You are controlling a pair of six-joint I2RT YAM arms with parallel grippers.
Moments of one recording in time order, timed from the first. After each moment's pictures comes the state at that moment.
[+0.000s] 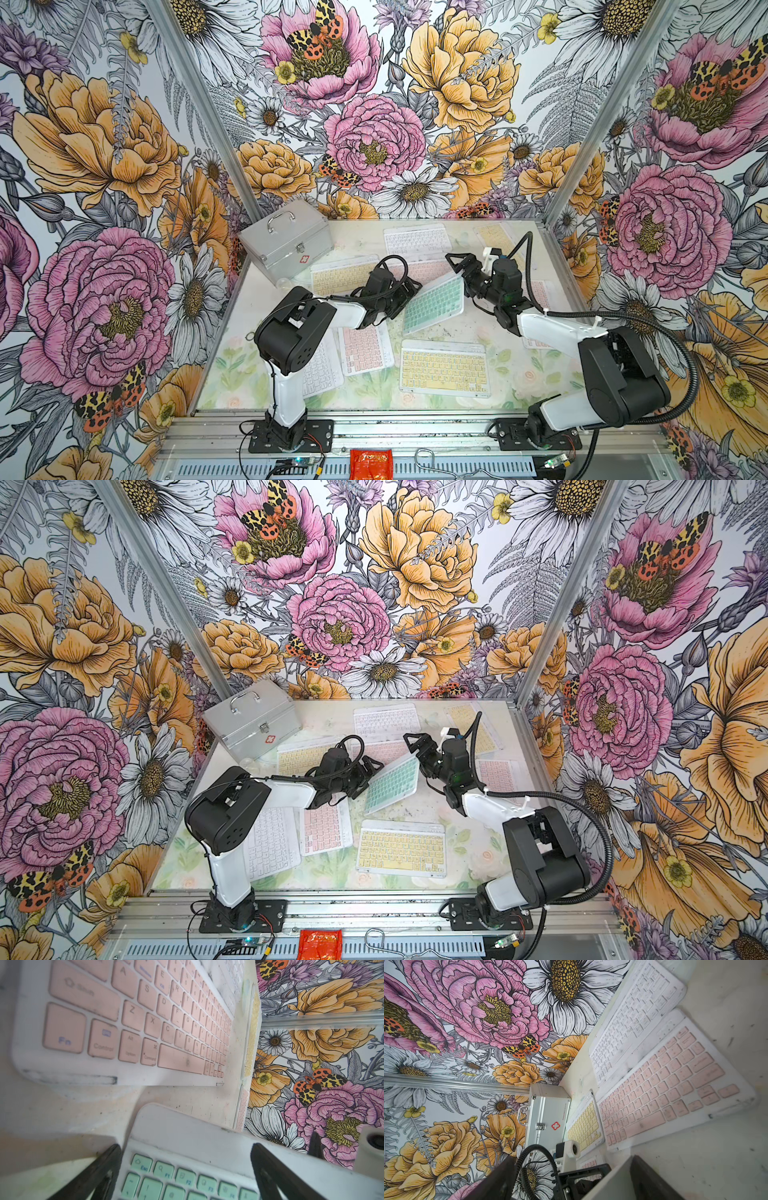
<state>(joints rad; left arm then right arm) -0.61 1.90 0.91 0.34 0.27 -1.25 0.31 1.42 0.69 0.42 -0.32 1.20</state>
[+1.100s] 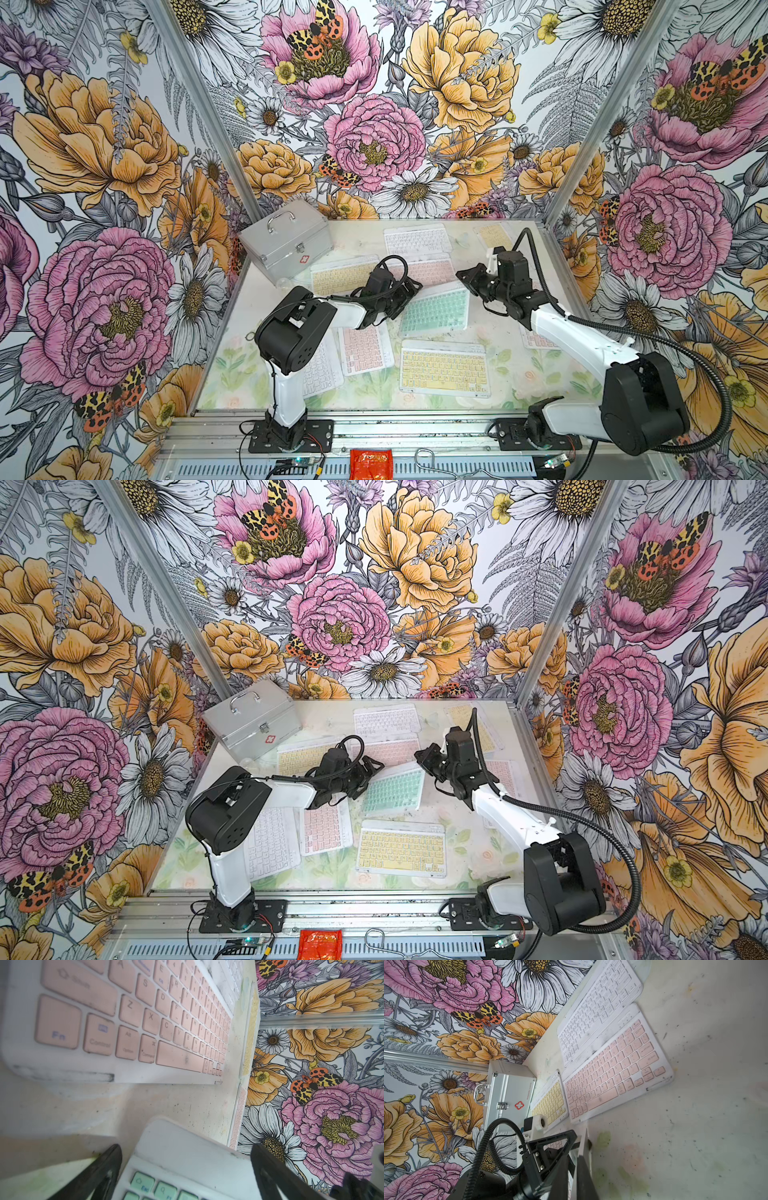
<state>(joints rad) -0.61 1.90 0.91 0.36 0.28 -1.26 0.29 1.32 0.82 -0.06 -0.34 0.96</state>
